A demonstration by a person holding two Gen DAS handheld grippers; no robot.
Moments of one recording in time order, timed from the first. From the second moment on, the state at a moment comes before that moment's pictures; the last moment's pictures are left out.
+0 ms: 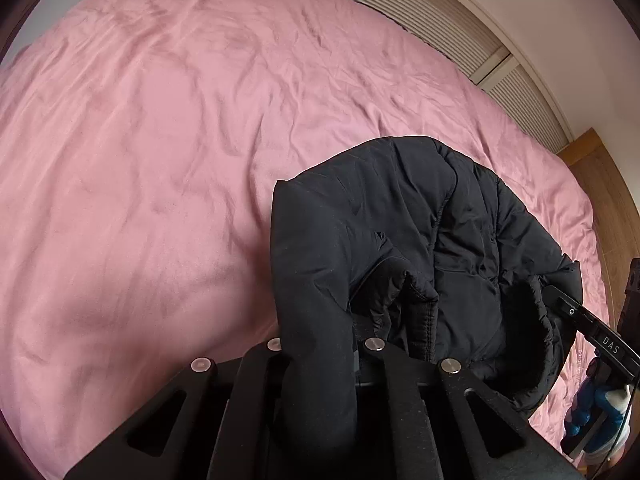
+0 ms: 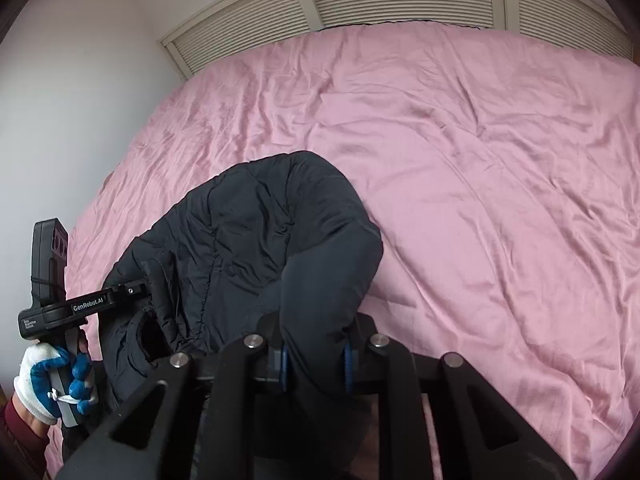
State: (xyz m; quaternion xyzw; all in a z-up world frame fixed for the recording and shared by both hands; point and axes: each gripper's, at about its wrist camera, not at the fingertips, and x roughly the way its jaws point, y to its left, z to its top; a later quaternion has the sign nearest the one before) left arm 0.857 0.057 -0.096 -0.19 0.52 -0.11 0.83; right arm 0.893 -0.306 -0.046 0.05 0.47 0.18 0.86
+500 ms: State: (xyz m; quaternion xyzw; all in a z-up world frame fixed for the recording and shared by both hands) left arm 0.689 0.083 -0.018 -0.20 0.45 -0.19 0.85; right arm 0.711 -0.310 0.046 -0.05 0.44 0.26 0.86
